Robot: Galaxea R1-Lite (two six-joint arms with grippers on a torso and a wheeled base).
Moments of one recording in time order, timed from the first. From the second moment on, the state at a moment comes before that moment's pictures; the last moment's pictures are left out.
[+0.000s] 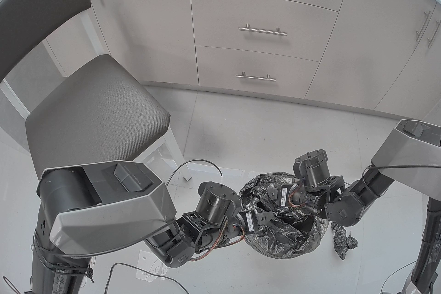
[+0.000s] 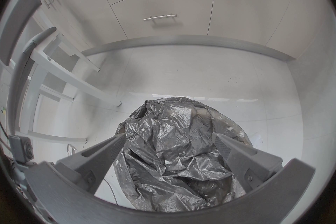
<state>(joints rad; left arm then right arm) -0.79 2.40 -0.92 -0.91 -0.08 -0.74 0.54 2.18 -0.83 -0.68 -0.33 0.40</state>
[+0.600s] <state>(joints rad) -0.79 2.40 -0.92 -0.91 -0.08 -0.74 0.50 2.34 -0.92 -0.69 -0.33 0.41</state>
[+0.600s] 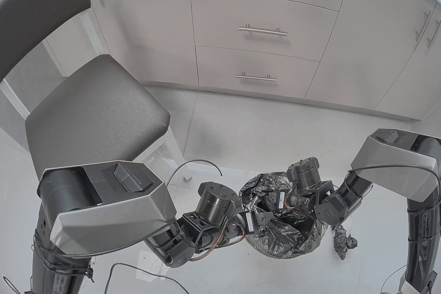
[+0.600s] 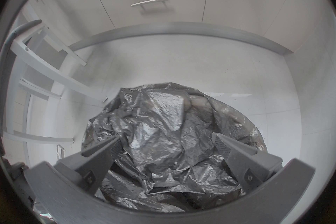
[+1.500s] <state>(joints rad) -0.79 2.40 -0.92 -0.91 -0.08 -0.74 0.39 2.50 -1.05 -0.58 -0.25 0.39</state>
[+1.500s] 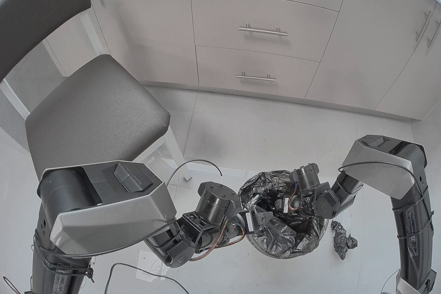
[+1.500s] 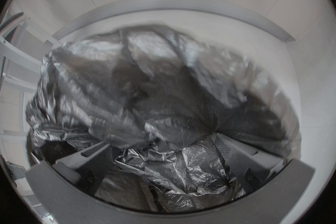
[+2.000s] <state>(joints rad) -0.79 2.40 -0.92 -0.91 -0.08 -0.74 0.39 2.45 -1.07 -0.47 -0.19 0.38</state>
